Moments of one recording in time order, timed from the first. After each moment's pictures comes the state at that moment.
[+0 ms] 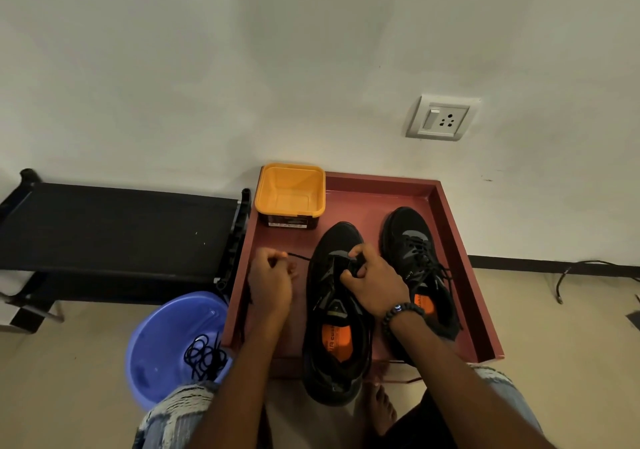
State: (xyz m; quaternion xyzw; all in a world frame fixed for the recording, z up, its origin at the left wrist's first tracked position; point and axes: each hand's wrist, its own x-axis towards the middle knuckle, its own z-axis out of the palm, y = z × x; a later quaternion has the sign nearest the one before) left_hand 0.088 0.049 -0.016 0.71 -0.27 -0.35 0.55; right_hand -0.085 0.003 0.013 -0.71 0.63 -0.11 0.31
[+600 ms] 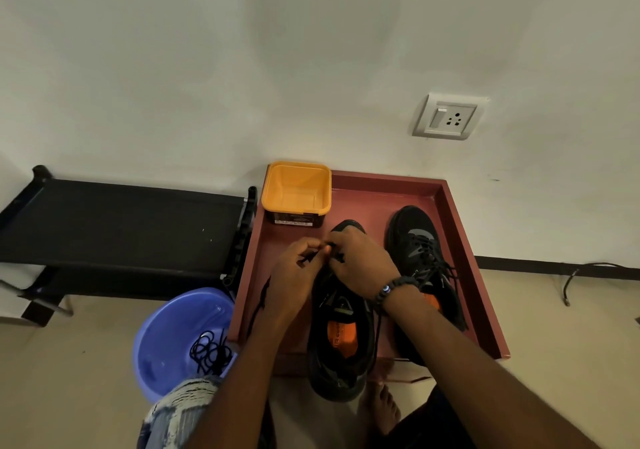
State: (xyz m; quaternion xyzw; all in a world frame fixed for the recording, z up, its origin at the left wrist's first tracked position) left_hand 0.084 0.053 0.006 0.61 -0.47 -0.37 0.52; right_hand -0.050 -0.006 0.055 -0.86 0.46 -0.10 0.21
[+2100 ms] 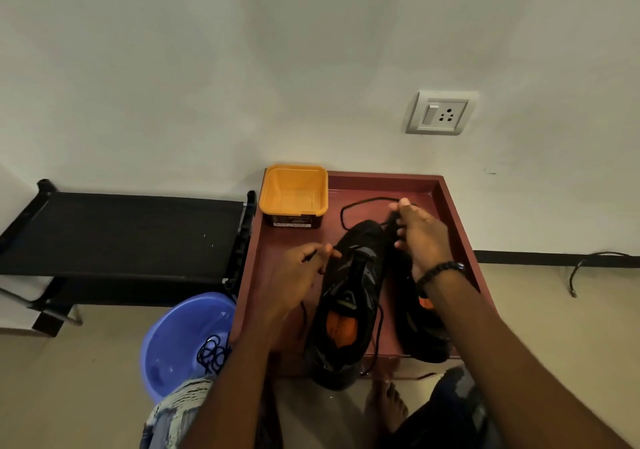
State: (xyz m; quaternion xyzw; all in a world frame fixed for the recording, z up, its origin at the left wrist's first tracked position) left_hand 0.081 0.058 0.040 0.62 -0.48 -0.45 0.43; right_hand -0.104 -0.028 0.076 -0.40 0.60 -0.47 0.51
